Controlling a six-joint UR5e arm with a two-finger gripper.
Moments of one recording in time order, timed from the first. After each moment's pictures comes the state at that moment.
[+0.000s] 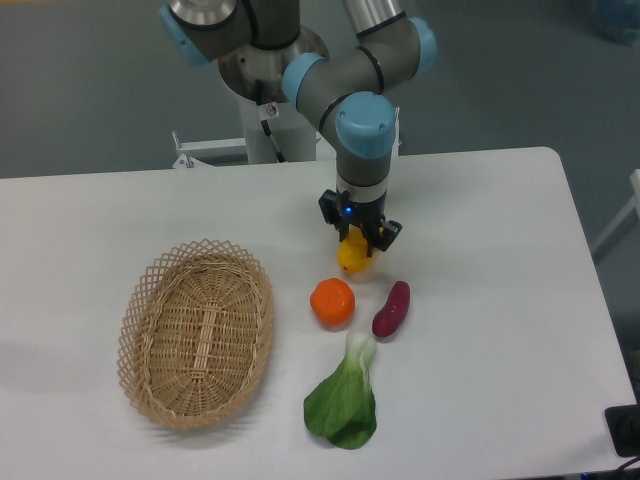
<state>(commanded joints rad) 2.57 -1.73 -2.05 -0.80 1.53 1.16</state>
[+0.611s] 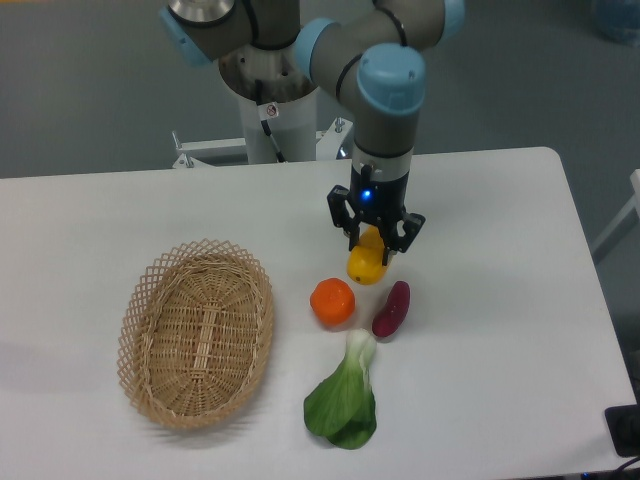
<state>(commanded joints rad) 2.58 -1.66 -1.85 -0.90 1.28 0.95</state>
